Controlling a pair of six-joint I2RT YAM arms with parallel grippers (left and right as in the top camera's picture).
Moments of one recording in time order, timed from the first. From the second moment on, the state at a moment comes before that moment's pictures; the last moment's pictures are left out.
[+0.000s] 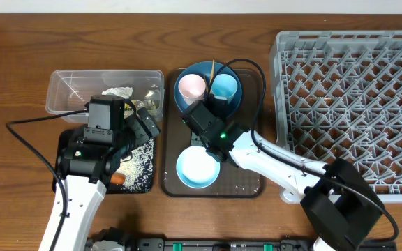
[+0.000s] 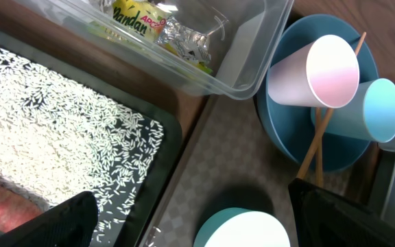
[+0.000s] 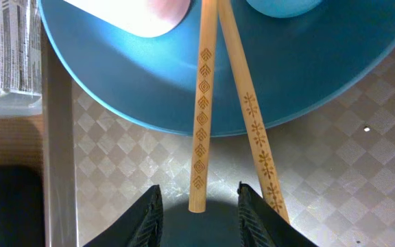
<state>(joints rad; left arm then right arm) -0.14 1.09 0.93 -0.82 0.05 -0.70 0.85 1.83 1.20 -0.45 0.23 0.91</state>
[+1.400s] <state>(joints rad) -0.14 1.09 0.93 -0.82 0.05 -0.70 0.85 1.83 1.17 -0.40 0.26 0.94</state>
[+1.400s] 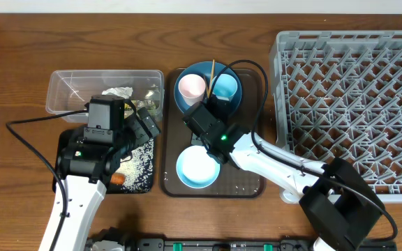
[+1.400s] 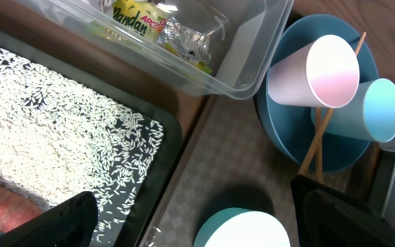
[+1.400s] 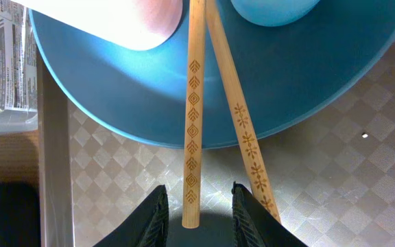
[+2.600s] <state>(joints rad) -0.14 1.09 0.93 -0.82 0.05 -0.70 0.85 1.89 1.17 -0.37 0.26 0.92</state>
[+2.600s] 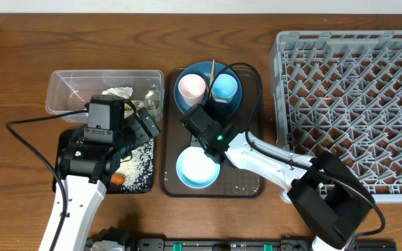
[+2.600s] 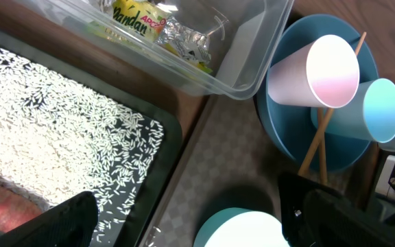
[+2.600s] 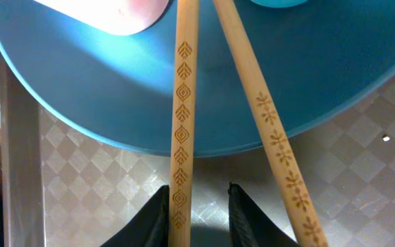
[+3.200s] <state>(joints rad) -0.14 1.09 0.93 -0.82 0.05 -0.70 0.85 1.88 1.17 -0.33 0.26 0.87</state>
